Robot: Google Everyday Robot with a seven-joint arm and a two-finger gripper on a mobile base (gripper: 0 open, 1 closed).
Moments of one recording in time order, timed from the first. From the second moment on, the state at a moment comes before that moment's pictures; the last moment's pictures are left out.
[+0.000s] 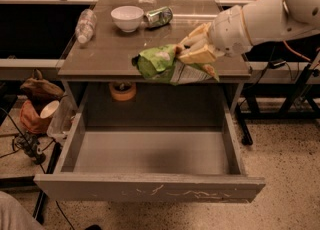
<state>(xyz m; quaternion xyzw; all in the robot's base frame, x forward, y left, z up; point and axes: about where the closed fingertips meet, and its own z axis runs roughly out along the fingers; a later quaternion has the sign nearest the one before) 0.589 -0.075 0.945 -0.65 0.59 0.18 0.45</state>
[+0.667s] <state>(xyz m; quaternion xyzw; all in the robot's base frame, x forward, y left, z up) 0.588 -0.068 0.921 -0.65 0.59 0.20 0.43</state>
